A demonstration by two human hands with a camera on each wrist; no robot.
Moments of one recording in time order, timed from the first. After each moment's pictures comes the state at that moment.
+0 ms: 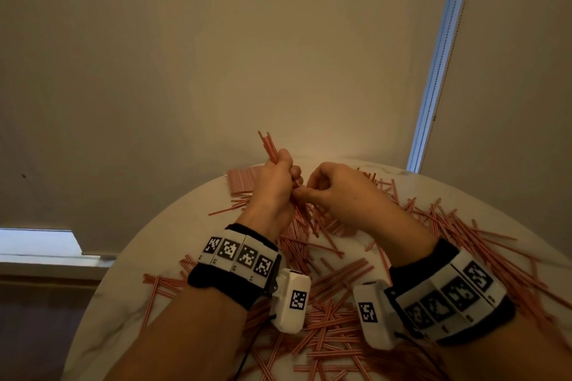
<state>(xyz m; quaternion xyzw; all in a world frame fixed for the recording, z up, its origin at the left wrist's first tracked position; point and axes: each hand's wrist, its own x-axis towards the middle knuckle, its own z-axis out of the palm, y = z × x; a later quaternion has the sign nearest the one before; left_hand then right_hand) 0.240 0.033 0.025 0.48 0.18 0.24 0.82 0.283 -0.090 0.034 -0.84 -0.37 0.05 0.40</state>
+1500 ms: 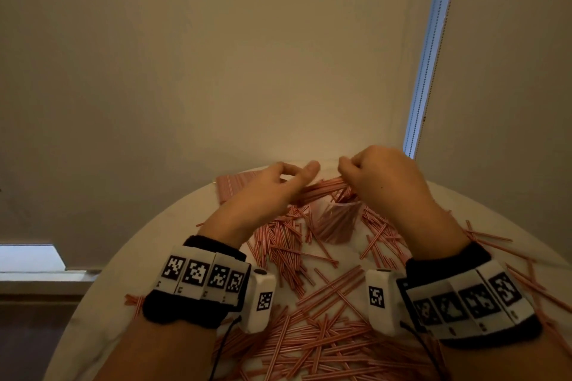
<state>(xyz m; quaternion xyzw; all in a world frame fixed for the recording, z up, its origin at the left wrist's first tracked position) 0.219 0.052 0.036 0.84 0.09 0.10 0.53 0.308 -0.126 0.059 -0.90 -0.29 -0.19 0.26</state>
